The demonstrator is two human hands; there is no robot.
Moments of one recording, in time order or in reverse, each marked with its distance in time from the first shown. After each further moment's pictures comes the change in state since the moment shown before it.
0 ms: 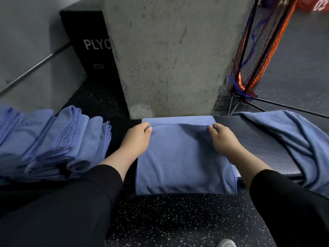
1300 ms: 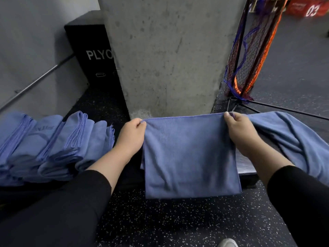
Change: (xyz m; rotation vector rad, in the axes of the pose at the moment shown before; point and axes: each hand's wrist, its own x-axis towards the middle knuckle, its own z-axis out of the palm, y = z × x) left_hand -0.024 0.028 -0.039 -0.274 0.138 -0.082; right_hand -0.013 -0.010 -0.059 0.232 0.144 0.041
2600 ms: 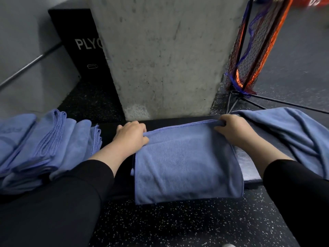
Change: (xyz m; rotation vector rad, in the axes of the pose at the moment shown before) left_hand 0.053 -0.033 0.039 0.790 -0.310 0.168; right_hand 0.053 0.035 0.021 -0.639 -0.187 -0.148
